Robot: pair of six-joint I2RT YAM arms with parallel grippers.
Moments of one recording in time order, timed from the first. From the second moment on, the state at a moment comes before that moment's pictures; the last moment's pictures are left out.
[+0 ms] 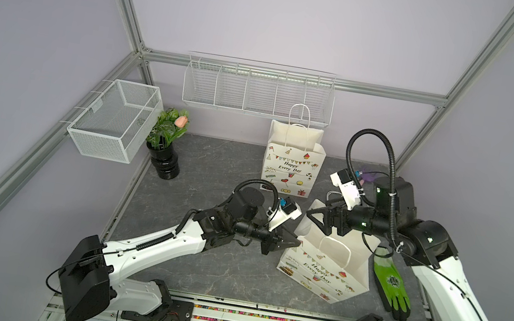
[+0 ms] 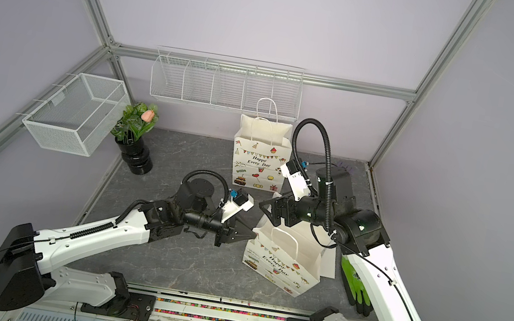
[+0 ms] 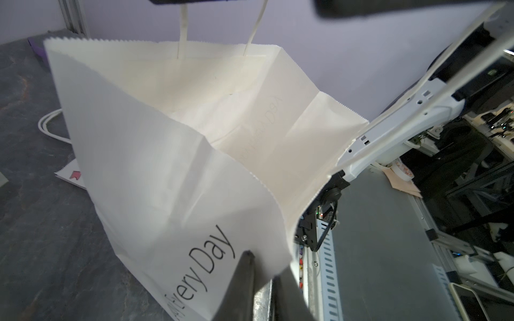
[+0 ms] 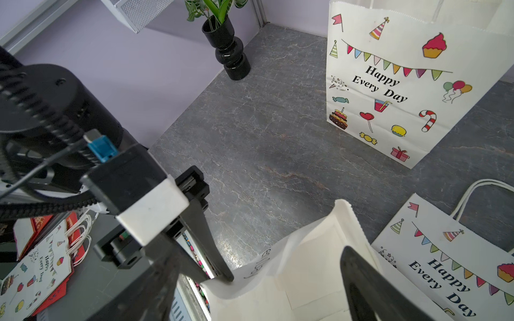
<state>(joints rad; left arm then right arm) -0.93 1.28 0.95 -0.08 0.66 -0.12 0.53 1.12 1.43 -0.96 -0.42 0.10</state>
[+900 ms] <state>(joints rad) -0.87 1.15 0.91 -0.09 0.40 -0.18 0.53 0.99 1.49 -1.02 -0.40 0.07</state>
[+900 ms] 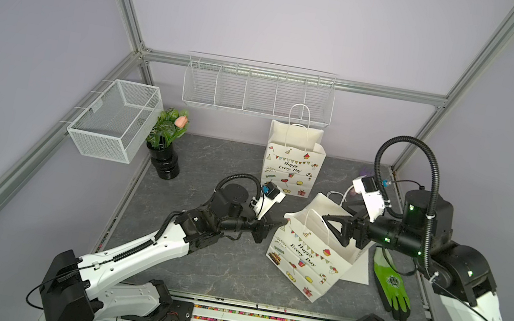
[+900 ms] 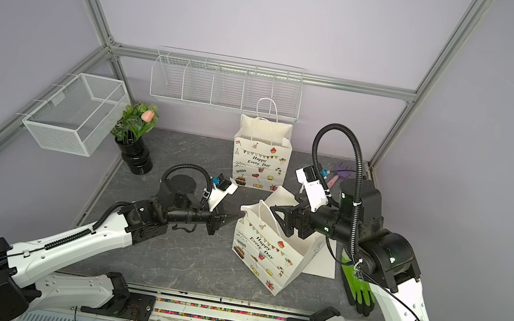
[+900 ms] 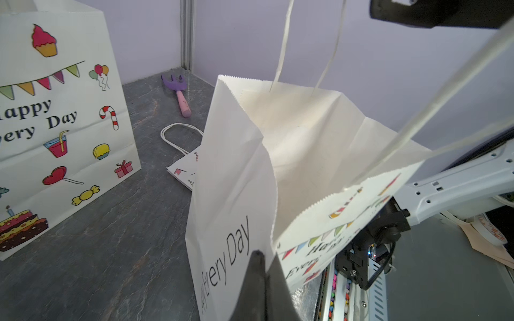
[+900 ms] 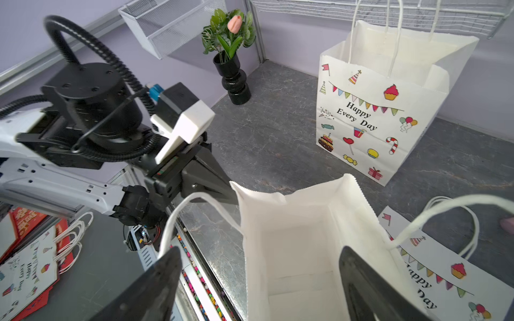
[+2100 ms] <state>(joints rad) -0.75 1.02 0.85 -0.11 0.04 -0.25 0.53 0.63 1.00 -0.89 -0.37 0.23</state>
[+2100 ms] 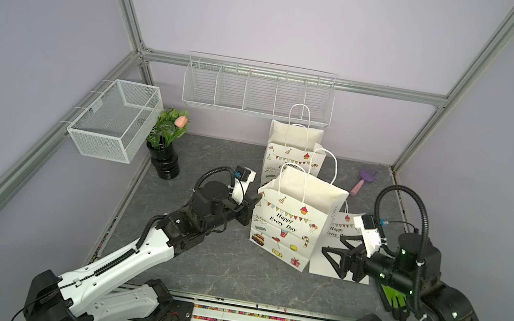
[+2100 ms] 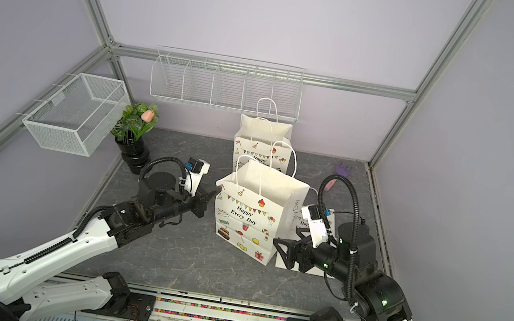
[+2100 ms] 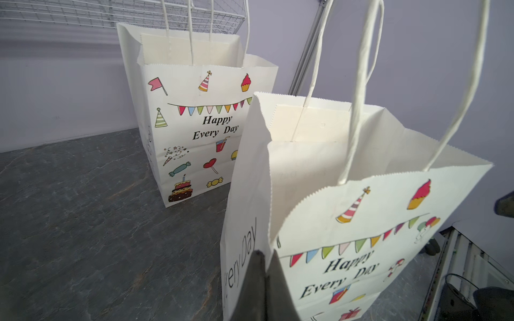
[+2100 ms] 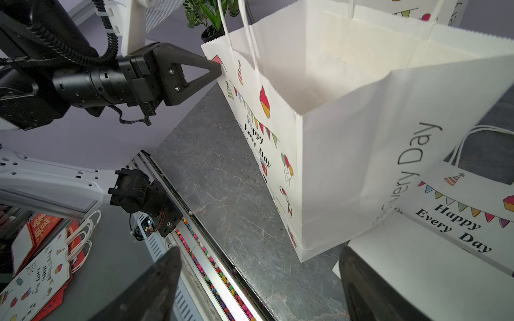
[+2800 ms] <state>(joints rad) -0.74 0.96 0.77 -0.15 -0.14 -0.24 0.29 0.76 0.67 -0.46 -0.65 0.42</state>
